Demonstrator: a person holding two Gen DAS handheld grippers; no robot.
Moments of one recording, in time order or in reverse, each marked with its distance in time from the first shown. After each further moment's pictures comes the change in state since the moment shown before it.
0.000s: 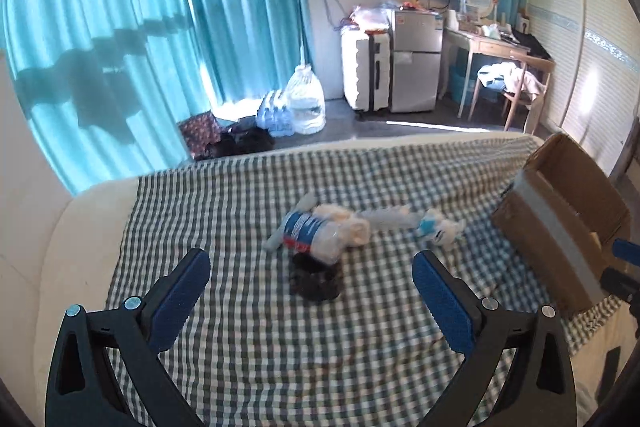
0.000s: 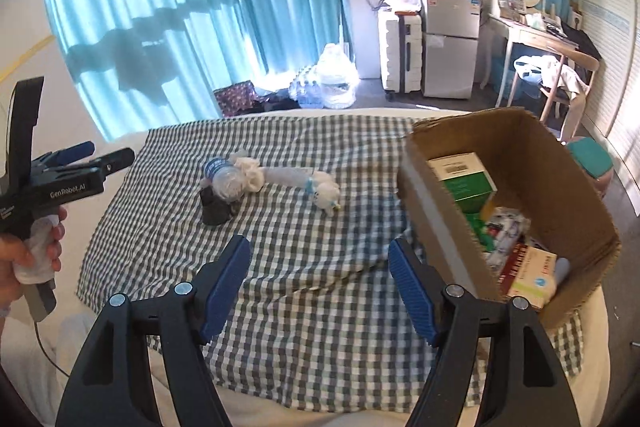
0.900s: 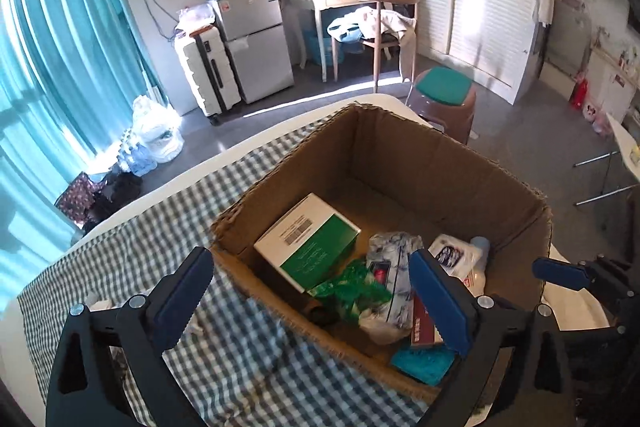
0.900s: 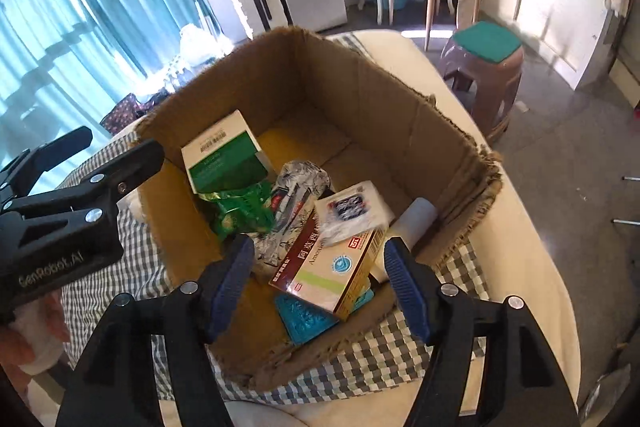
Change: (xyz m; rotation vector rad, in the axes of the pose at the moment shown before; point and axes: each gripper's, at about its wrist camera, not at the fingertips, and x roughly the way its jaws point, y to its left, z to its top) left arm 0.042 -0.360 0.060 0.356 0.061 -0.306; right arm -0.006 -0.233 -0.008 0.384 0.164 -0.234
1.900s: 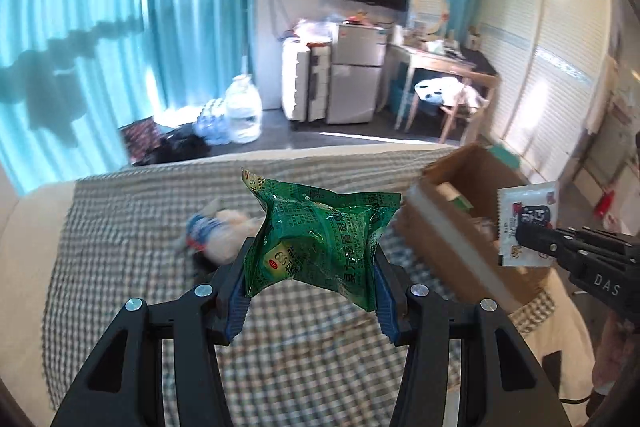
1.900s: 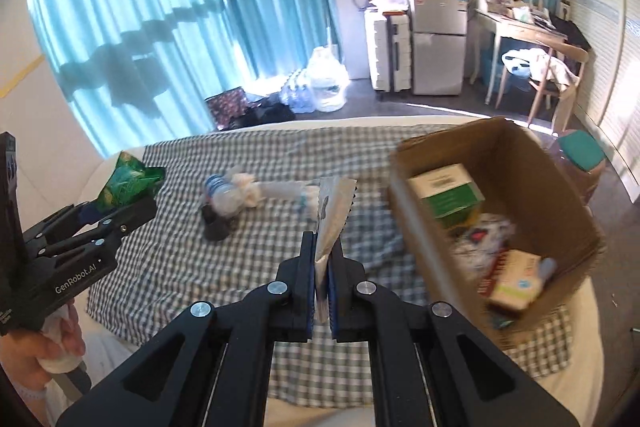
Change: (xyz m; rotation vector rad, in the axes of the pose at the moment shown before) left arm -0.158 0.193 -0.141 -0.324 -0.150 0.073; right arm -0.082 0.196 -0.055 -0.321 -0.166 0.211
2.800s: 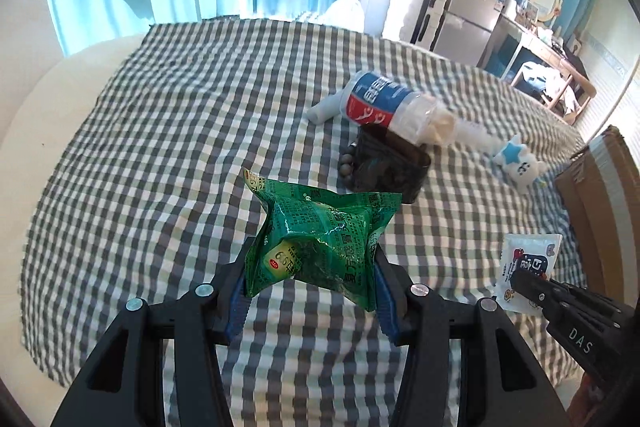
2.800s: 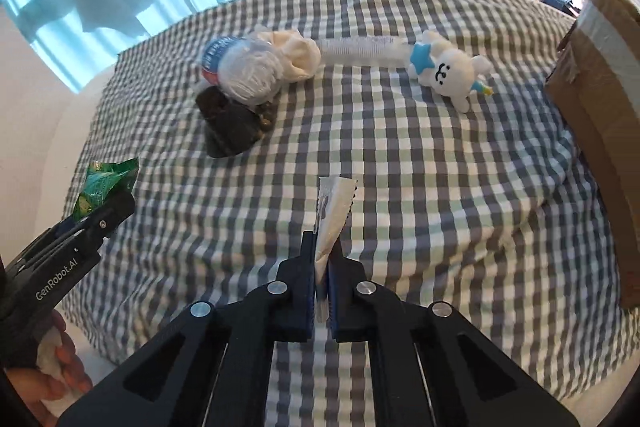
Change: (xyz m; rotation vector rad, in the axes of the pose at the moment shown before) left arm 0.096 0.187 -0.125 -0.291 0.228 0.213; right arm 0.200 0.107 -0.086 0.042 0.295 0.016
